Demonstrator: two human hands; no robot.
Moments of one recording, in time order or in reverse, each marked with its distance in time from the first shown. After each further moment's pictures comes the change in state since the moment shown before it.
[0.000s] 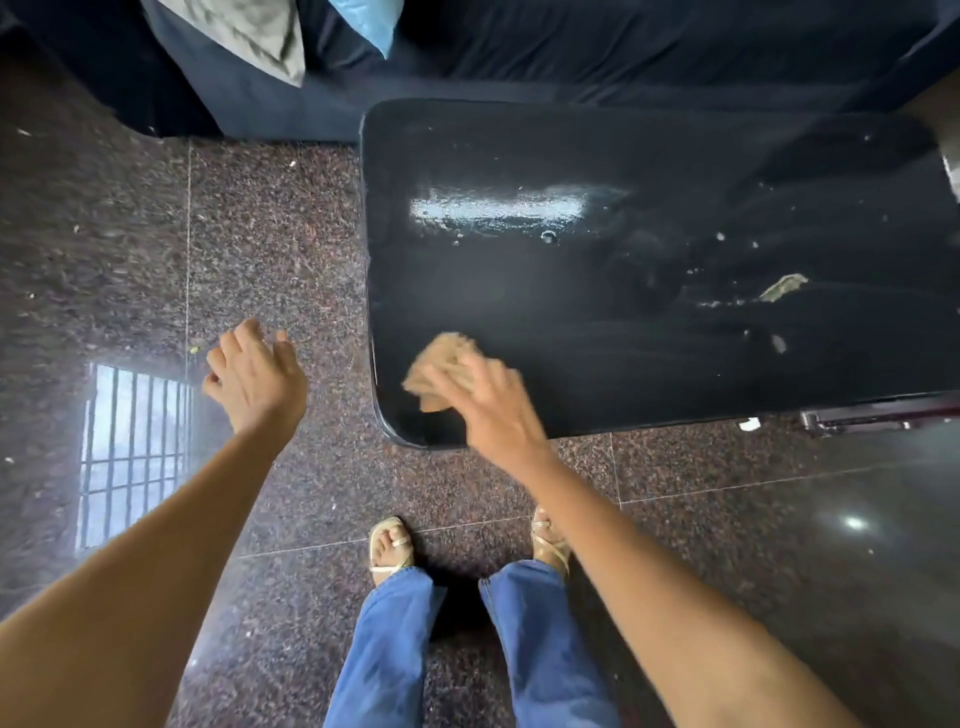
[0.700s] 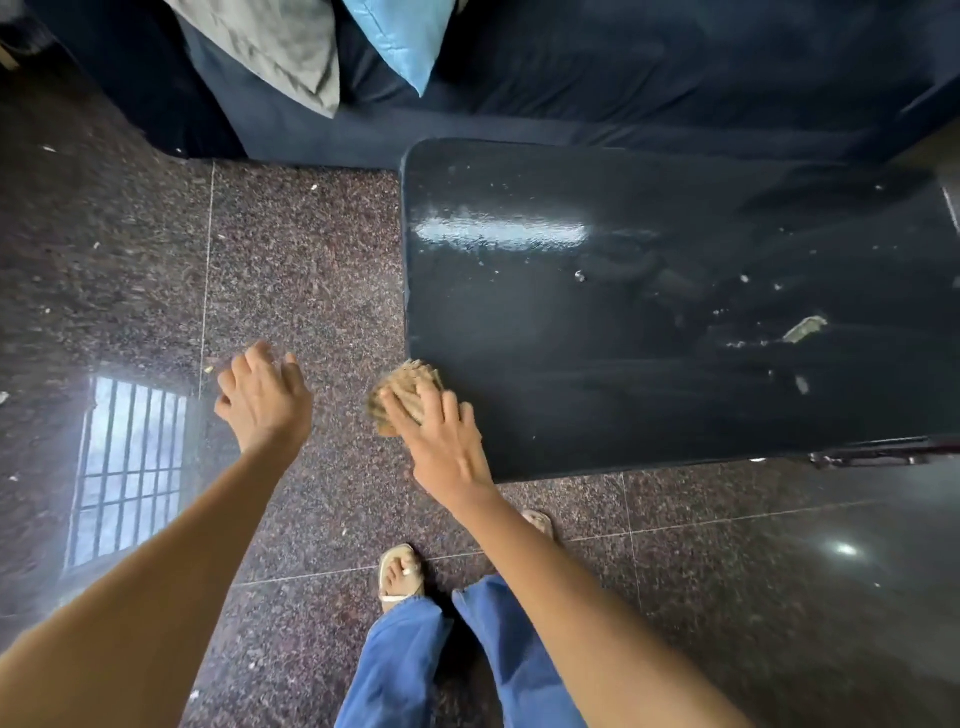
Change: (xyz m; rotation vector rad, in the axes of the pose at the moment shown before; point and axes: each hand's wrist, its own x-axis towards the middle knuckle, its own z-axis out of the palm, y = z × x) left_hand 0.039 -0.030 -0.007 -0.017 -0.063 0.002; right_hand 0.042 -0.089 0.024 -0.177 0.067 0.024
